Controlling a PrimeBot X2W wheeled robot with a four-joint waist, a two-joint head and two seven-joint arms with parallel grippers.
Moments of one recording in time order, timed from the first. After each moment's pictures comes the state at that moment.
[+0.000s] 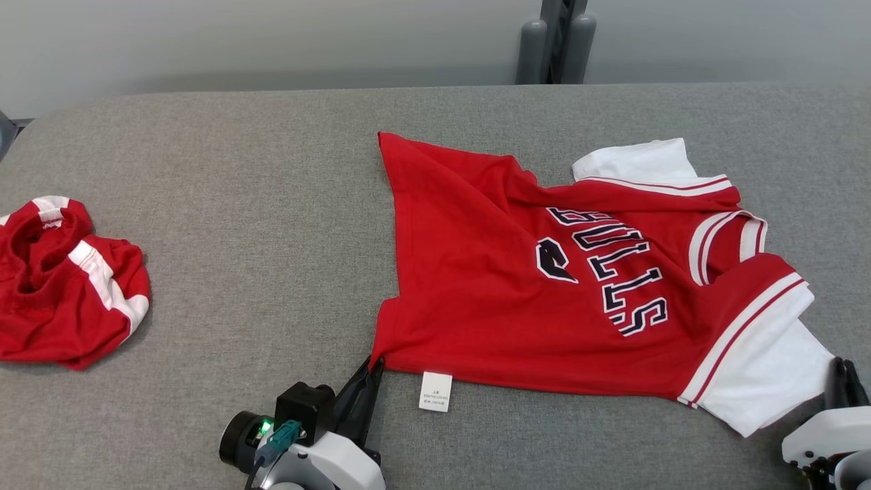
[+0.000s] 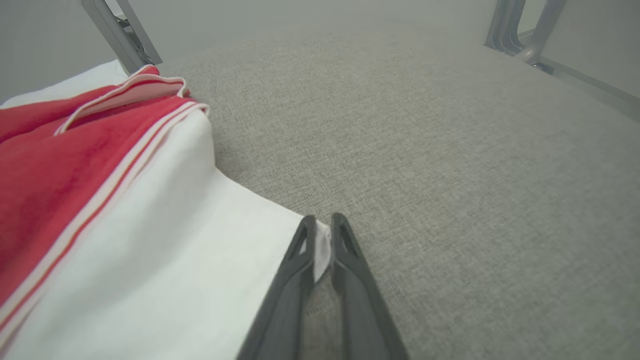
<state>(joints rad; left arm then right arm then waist) -0.20 0.05 -0.43 0.53 -0.28 -0.04 -0.26 -0.28 -0.09 -0.37 0.78 0.20 0.13 -0.26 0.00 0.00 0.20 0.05</state>
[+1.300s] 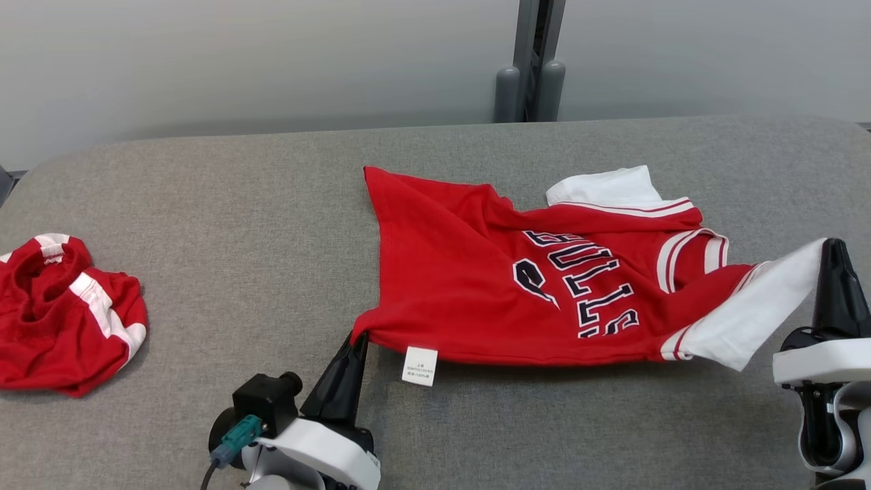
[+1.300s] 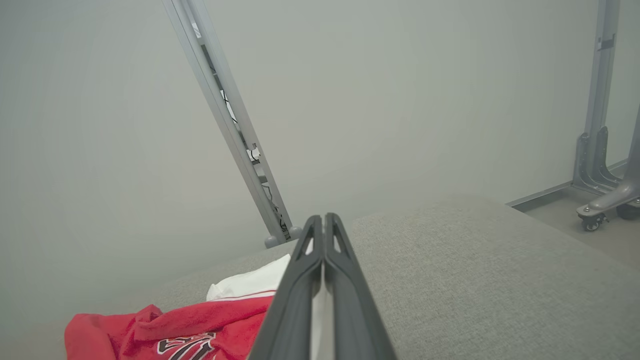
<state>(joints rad) -0.16 0.05 -0.38 0.40 -0.39 -0.03 -0.26 -0.26 -0.12 -0.15 0.39 0.41 0.13 -0.26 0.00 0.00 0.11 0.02</state>
